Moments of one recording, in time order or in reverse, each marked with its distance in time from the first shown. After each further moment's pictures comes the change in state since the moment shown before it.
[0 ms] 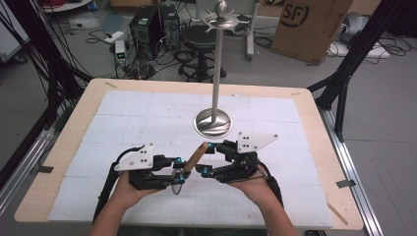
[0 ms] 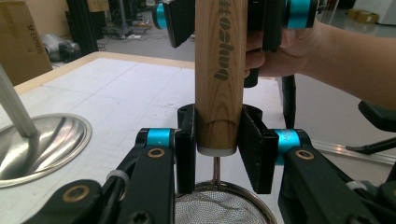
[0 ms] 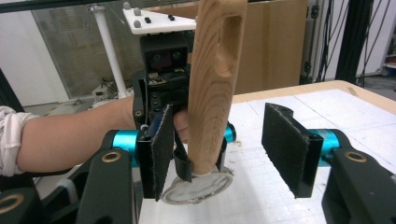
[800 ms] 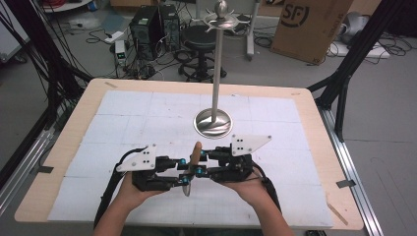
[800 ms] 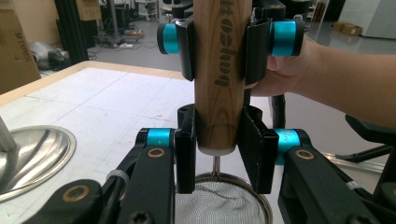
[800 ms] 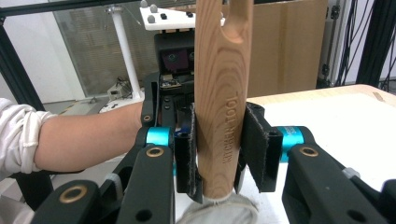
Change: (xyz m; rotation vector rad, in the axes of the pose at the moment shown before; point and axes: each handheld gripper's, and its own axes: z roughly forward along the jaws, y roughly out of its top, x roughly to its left) left arm -0.003 0.001 0.005 -0.037 -0.028 -0.012; right arm 0.006 0.000 0.012 0.004 0.060 -0.004
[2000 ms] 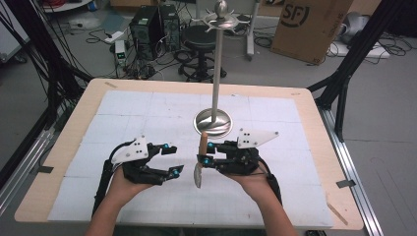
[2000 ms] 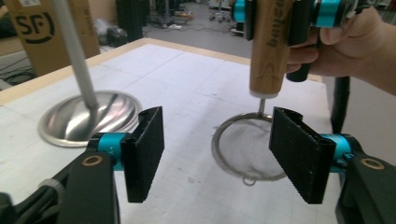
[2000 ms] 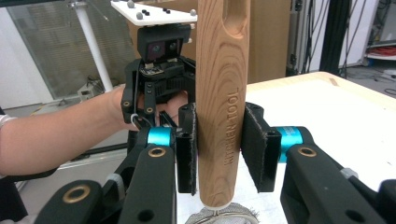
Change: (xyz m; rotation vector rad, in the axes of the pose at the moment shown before) left arm 0.019 -0.004 -0.024 0.061 0.236 -0.052; right arm -0.013 0.000 -0.018 0.024 -0.131 0.028
